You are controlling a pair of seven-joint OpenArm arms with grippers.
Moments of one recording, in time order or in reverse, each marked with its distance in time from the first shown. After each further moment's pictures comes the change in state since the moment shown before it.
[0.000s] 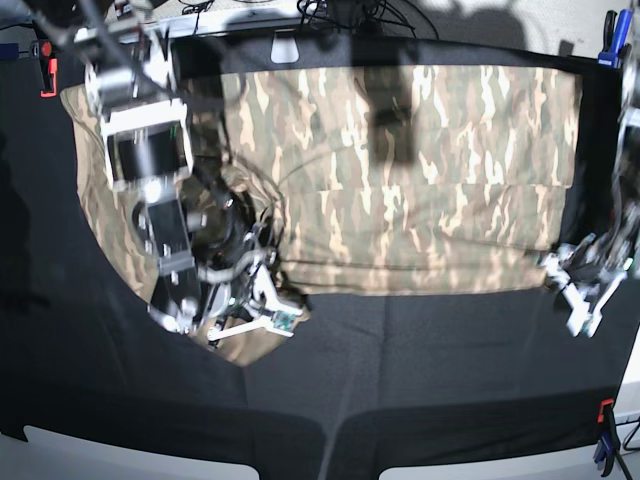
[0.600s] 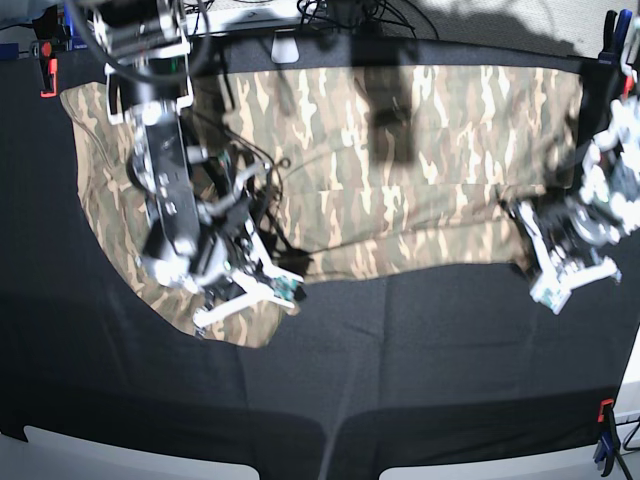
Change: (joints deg) left arm 21.7 -4.7 0.0 46.9 18.4 18.0 10.6; right arm -12.0 0.0 1.6 23.5 -6.1 0.0 -6.1
